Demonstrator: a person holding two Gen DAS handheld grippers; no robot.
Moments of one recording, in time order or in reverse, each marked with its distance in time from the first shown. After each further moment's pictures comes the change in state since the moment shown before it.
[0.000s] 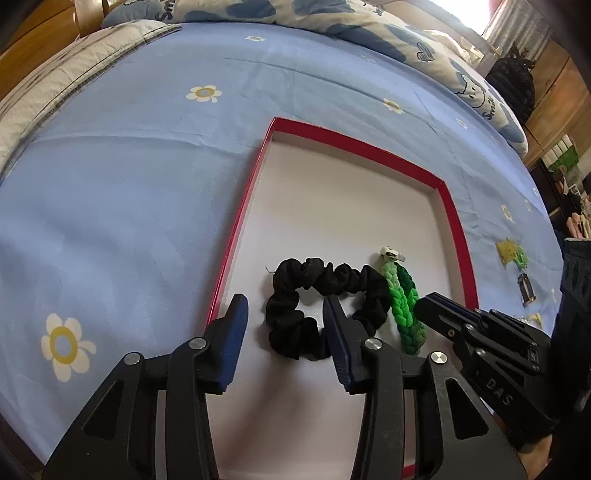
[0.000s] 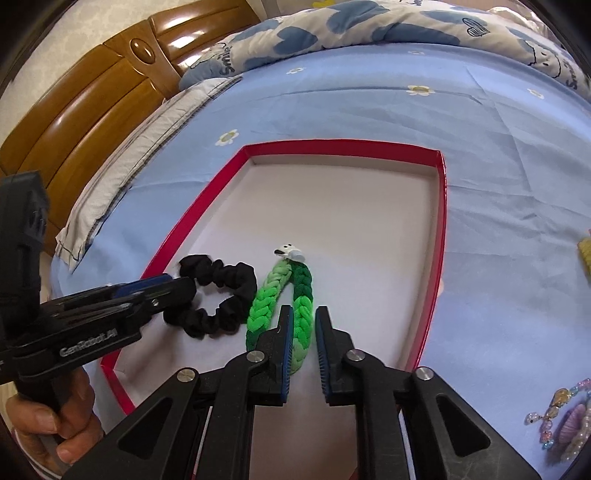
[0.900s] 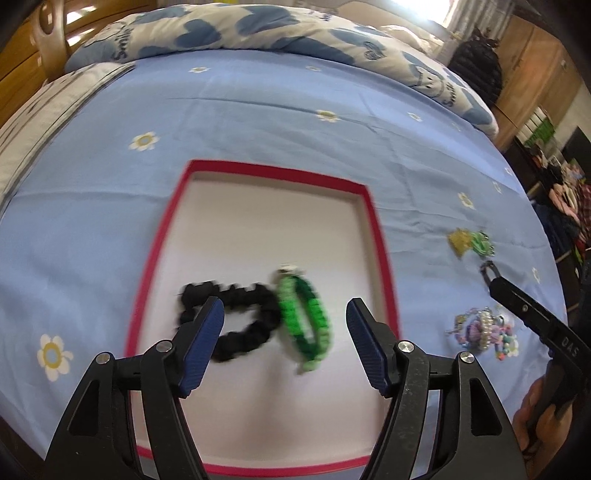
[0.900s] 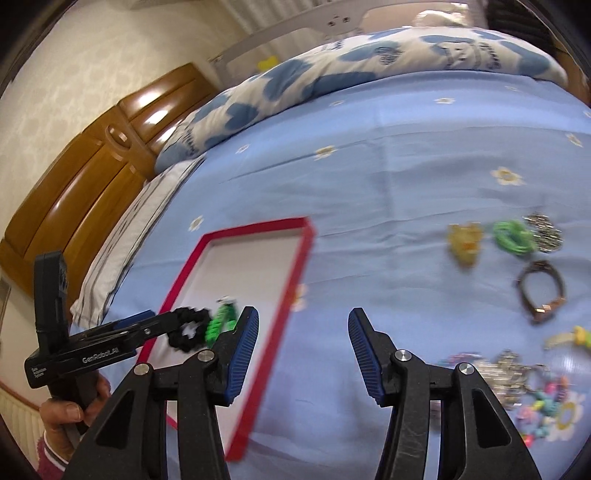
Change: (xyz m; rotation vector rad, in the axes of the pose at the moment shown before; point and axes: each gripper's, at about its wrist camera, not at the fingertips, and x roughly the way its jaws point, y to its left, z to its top) left arm -0.028 -0.082 0.011 0.130 -0.045 -0.048; right arm -0.122 -0.098 -0.019 0.209 -0.215 -0.010
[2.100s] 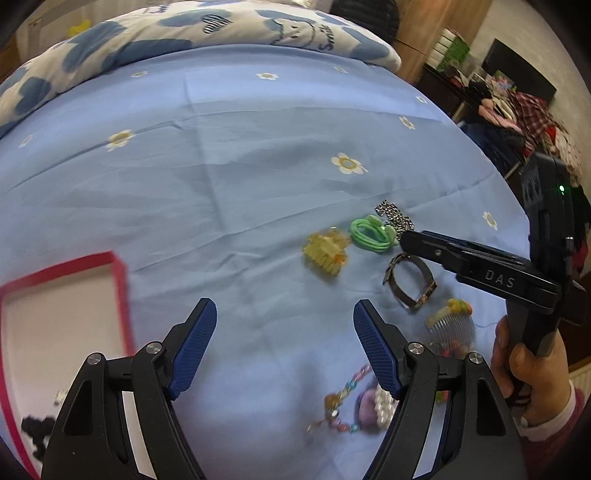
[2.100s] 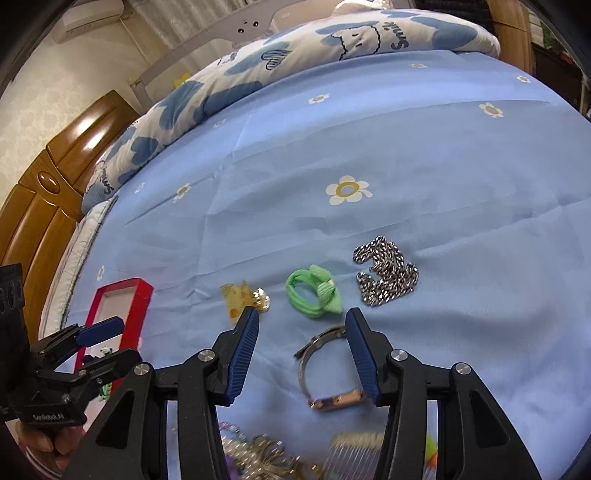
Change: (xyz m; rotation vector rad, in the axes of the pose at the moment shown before) left arm 0.089 -0.195 0.047 0.346 0.072 -0.214; right arm -0.006 -0.171 0.048 0.123 0.017 -0.176
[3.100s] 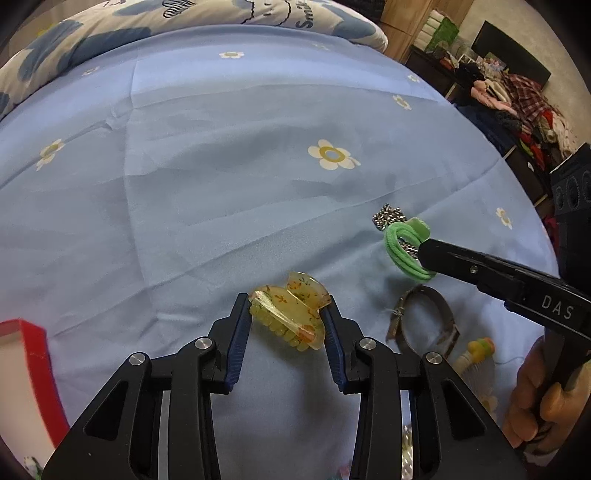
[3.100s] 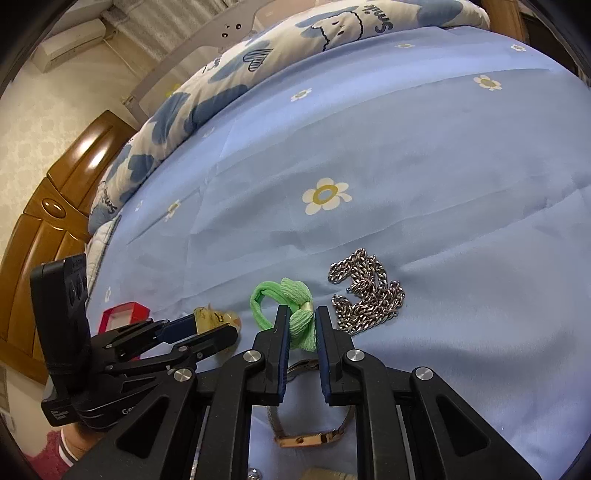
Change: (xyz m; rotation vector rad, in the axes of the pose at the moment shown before) left arm 0.065 -0.017 0.027 0.042 0.040 -0.041; right arm 0.007 -0.043 0.008 0.097 0.006 0.085
